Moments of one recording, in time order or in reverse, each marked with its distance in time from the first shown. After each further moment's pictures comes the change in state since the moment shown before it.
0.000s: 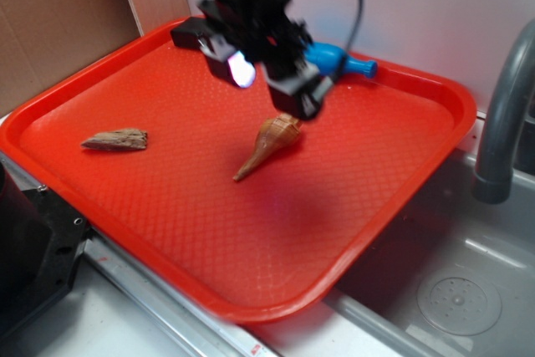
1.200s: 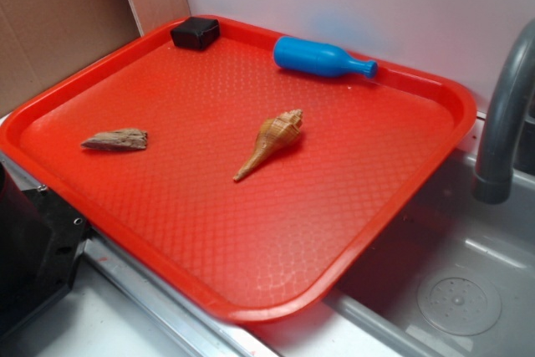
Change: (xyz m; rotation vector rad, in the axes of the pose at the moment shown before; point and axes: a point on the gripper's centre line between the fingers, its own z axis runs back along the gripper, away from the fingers) arm -0.102 0.073 0.186 -0.007 -0.010 0.048
